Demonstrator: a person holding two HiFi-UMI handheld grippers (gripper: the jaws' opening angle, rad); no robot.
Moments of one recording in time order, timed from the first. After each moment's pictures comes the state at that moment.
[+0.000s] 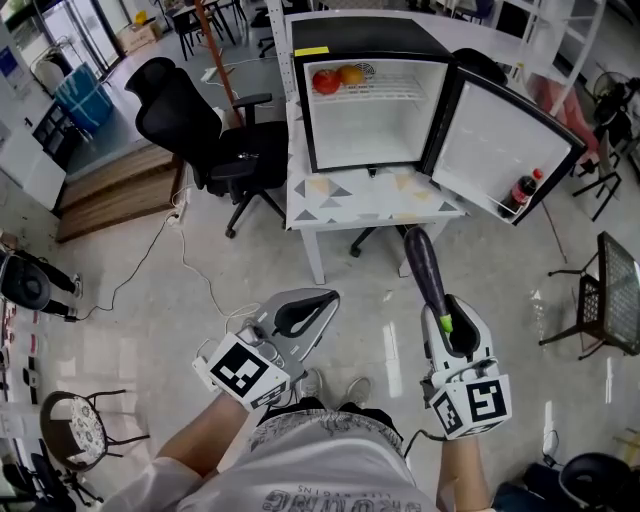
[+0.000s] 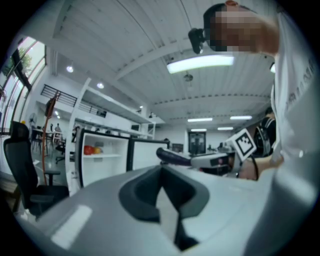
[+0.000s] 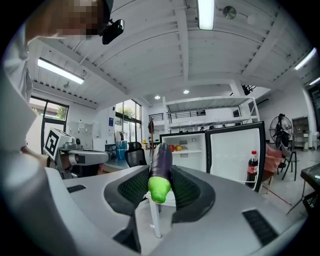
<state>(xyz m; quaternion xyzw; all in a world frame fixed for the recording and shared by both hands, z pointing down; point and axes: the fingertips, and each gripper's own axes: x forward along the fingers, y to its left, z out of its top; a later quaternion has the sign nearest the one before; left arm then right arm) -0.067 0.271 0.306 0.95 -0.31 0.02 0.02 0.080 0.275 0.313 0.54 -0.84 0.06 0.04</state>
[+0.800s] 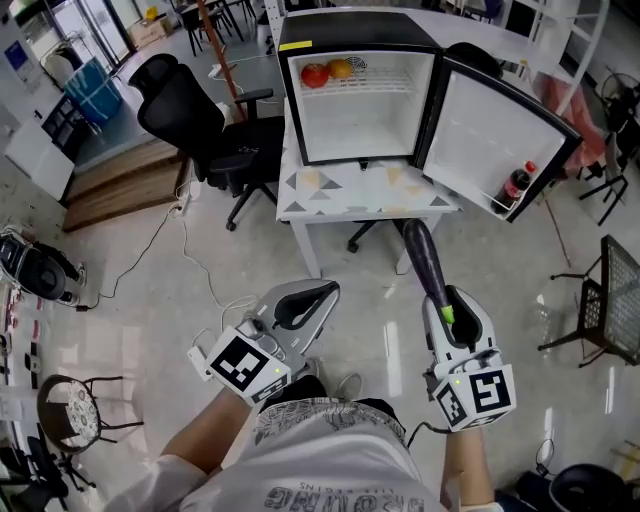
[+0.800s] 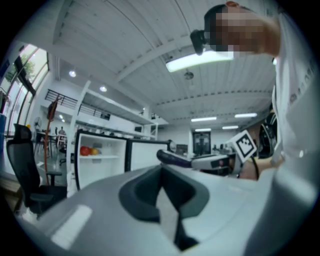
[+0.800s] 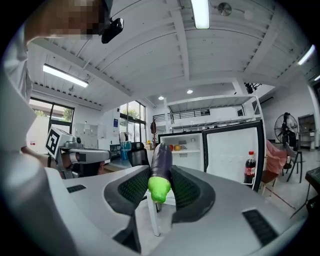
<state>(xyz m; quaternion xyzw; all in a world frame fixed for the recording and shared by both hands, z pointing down) -0.005 0.279 0.306 0.94 -0.34 0.01 0.02 0.142 0.275 0.319 0.51 -0.85 0.06 0.04</state>
